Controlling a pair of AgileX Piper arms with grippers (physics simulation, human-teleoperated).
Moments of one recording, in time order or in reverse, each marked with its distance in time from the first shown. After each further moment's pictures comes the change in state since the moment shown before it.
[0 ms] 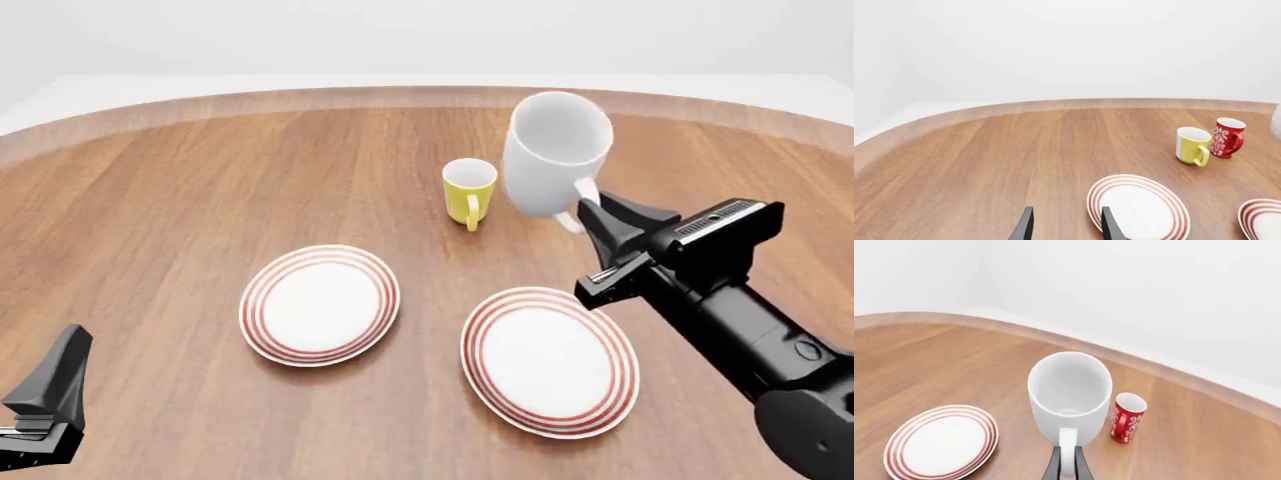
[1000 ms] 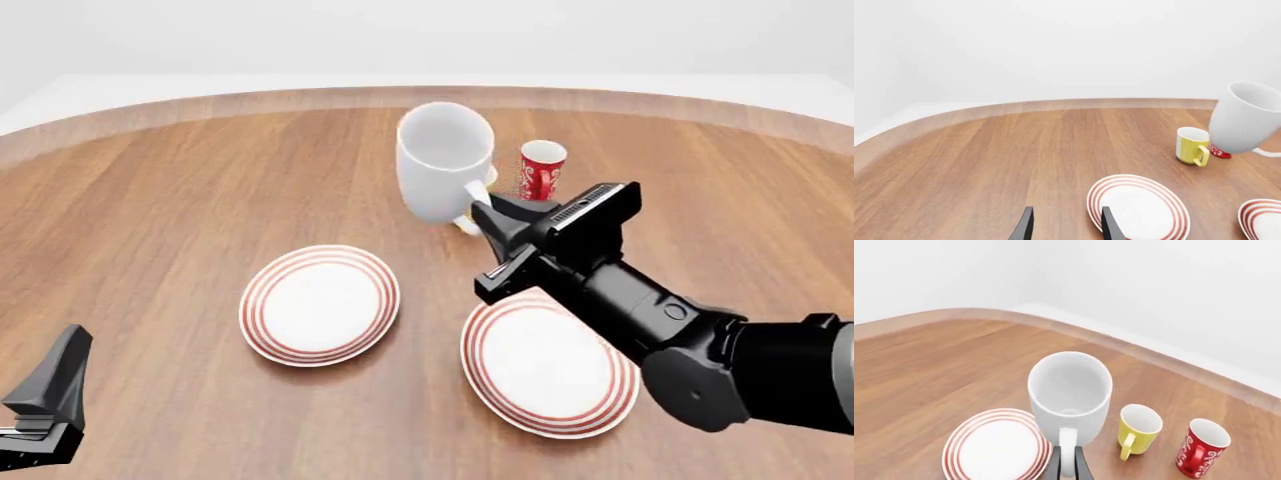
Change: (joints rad) left arm 0.000 0.000 0.000 0.000 0.000; right arm 0.202 0.263 -0.191 -0.037 0.028
